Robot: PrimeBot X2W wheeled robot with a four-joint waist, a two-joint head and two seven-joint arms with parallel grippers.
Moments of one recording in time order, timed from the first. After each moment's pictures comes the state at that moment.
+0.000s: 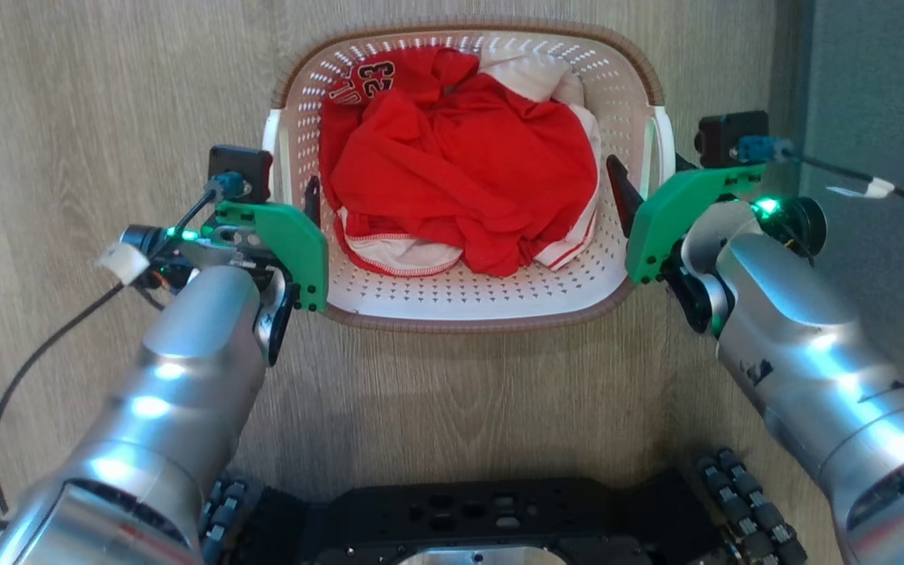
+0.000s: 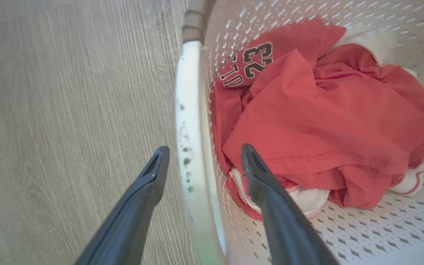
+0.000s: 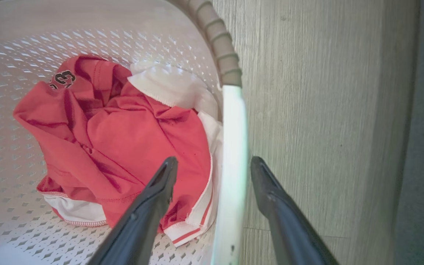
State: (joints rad) left arm -0.90 0.03 -0.69 1.19 -0.57 0.03 -0.21; right arm -0.91 -0.12 0.69 1.02 0.77 0.12 -0.14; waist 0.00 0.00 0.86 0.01
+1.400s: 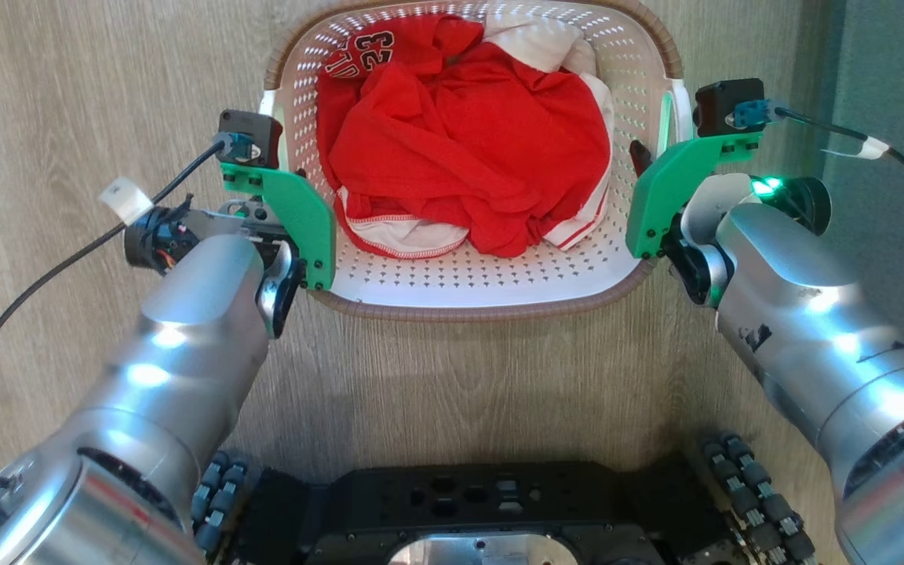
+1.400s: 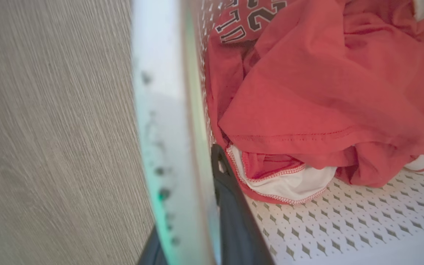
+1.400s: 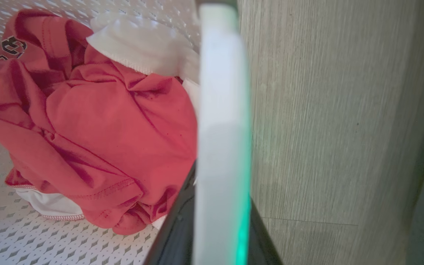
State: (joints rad) left arm -0.99 0.04 -0.93 1.21 -0.82 0.04 -0.05; right arm -1.04 -0.09 0.88 1.17 0.95 0.12 -0.08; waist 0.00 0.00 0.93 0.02
